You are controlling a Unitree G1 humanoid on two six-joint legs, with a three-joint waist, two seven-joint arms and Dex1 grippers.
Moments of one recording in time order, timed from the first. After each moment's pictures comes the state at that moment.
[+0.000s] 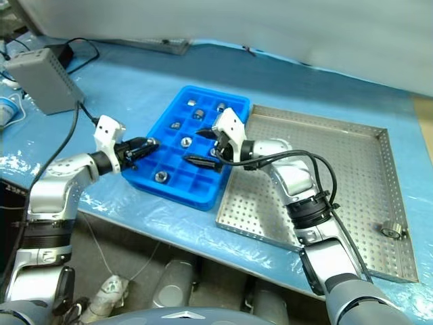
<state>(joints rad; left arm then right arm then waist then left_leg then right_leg) -0.45 0.47 0.15 0.02 -0.24 0.62 -0.75 -0.68 -0.33 0.24 0.04 0.30 0.44 0.92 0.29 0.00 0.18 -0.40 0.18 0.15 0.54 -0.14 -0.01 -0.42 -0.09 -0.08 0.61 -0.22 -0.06</state>
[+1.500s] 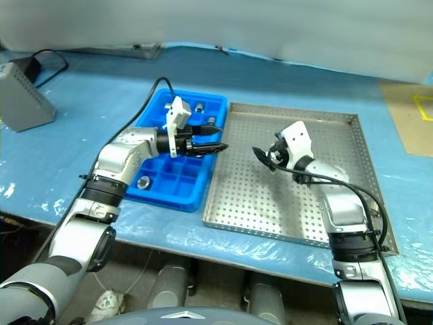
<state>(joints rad) -0.84 0.29 -0.12 0.39 -0.35 0.42 -1.12 -0.35 -0.46 -0.04 -0.07 0.20 0.47 0.53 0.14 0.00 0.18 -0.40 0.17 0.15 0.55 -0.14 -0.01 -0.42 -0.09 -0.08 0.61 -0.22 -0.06</state>
